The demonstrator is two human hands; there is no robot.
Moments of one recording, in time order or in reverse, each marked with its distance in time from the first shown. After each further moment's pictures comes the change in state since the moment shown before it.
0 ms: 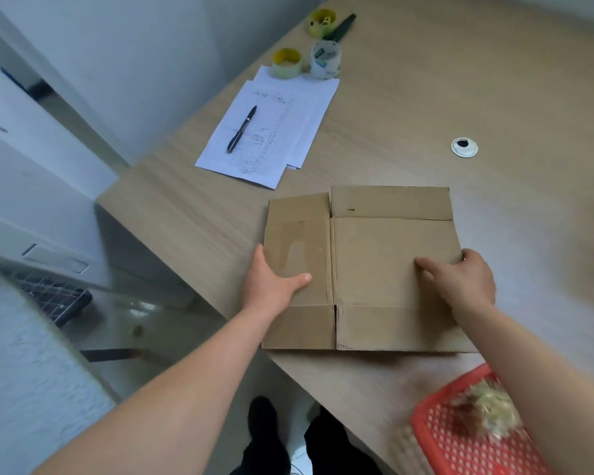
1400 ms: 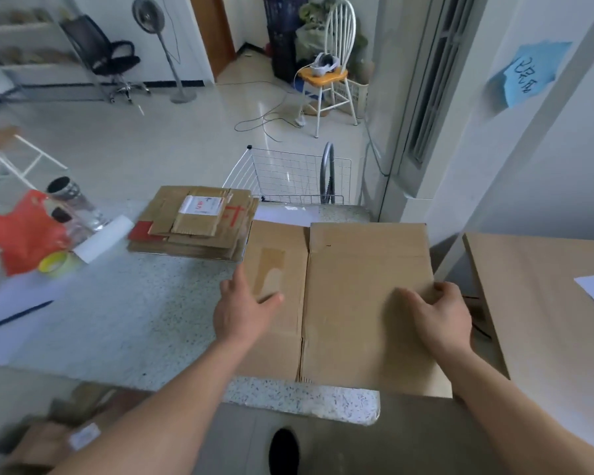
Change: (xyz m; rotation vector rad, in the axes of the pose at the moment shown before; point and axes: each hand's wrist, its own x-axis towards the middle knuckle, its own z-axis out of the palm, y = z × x) left_hand -0.235 -0.340 -0.335 -0.029 0.884 -0.592; right_hand -0.426 -0.167 0.248 -0.101 -0.758 -0.903
